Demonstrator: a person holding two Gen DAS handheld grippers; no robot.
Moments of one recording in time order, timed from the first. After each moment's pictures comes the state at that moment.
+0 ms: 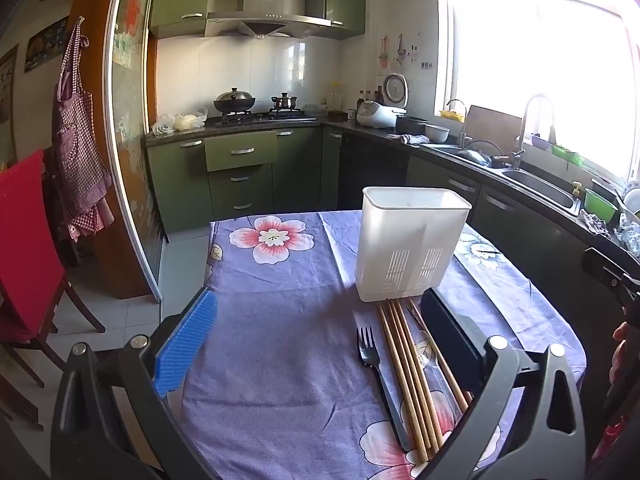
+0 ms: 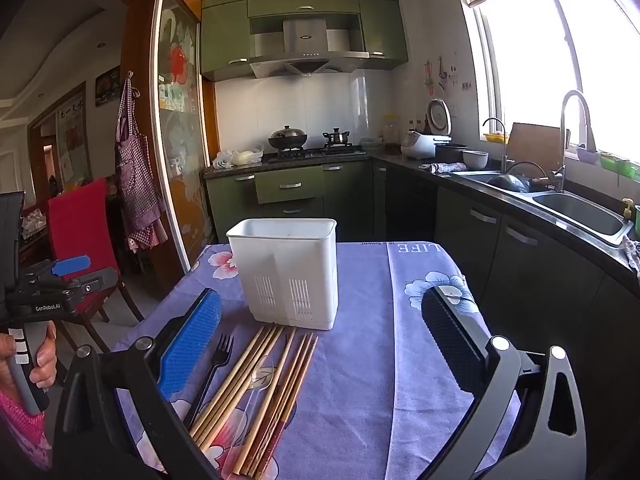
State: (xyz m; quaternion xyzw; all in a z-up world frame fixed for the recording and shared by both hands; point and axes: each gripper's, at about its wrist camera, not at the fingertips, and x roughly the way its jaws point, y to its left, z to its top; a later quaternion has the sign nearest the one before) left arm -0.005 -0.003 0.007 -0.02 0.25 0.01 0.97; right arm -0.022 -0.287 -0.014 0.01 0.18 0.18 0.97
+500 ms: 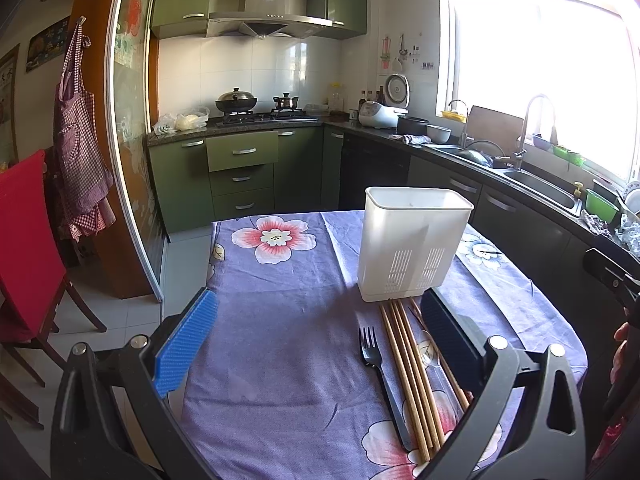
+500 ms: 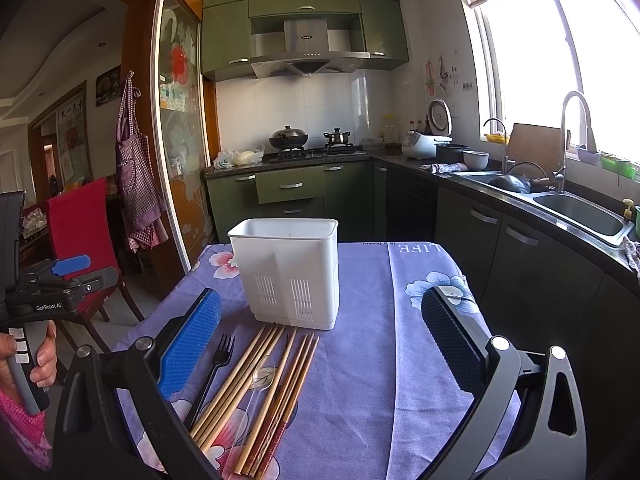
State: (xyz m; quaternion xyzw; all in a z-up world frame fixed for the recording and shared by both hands) left arm -0.006 -0.002 0.007 -0.02 0.25 0.01 0.97; right arm -0.023 -0.288 -0.014 0.01 0.18 0.18 0.97
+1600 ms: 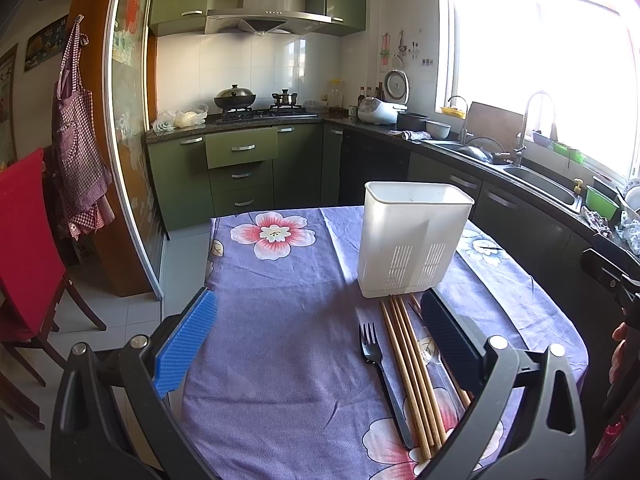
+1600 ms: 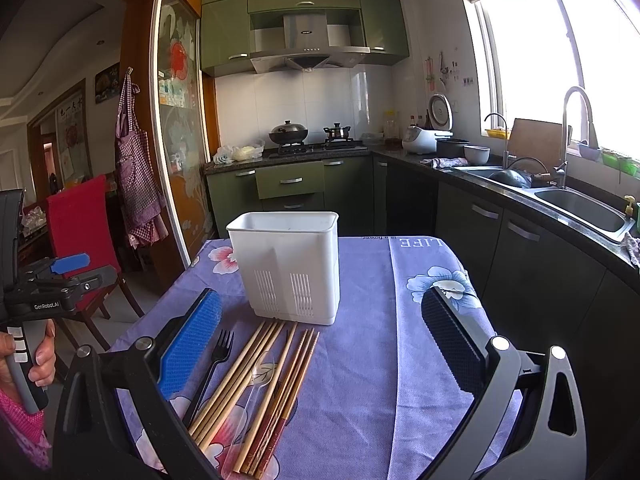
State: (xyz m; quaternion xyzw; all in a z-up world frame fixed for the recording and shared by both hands) left arm -0.005 -0.002 0.003 -0.02 0.26 0.01 0.97; right arm -0.018 -0.284 -0.019 0.01 0.19 0.18 0.96
